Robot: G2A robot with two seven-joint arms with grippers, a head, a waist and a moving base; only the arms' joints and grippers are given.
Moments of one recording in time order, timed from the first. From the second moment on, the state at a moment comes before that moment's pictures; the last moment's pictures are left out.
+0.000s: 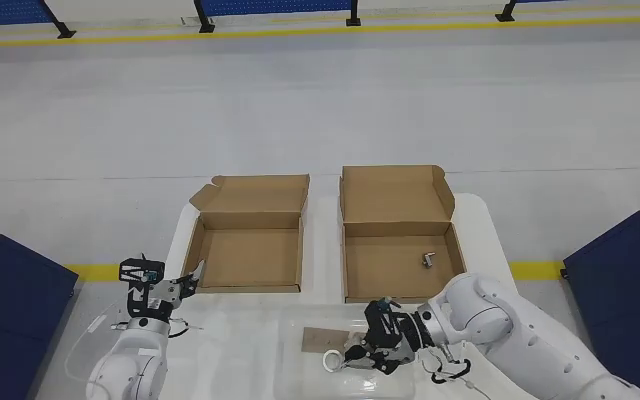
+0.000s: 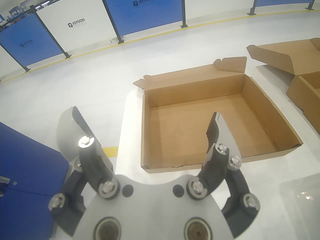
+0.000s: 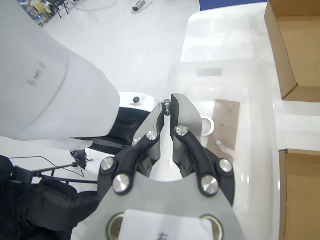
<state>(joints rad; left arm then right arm) 1.73 -1.15 -1.60 -1.80 1.33 0.00 0.00 -1.12 -0.75 0.83 -1.82 -0.29 -1.01 0.73</state>
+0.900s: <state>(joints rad) 1.73 -1.15 -1.60 -1.80 1.33 0.00 0.00 -1.16 -0.66 0.92 -1.93 0.22 -1.01 0.76</state>
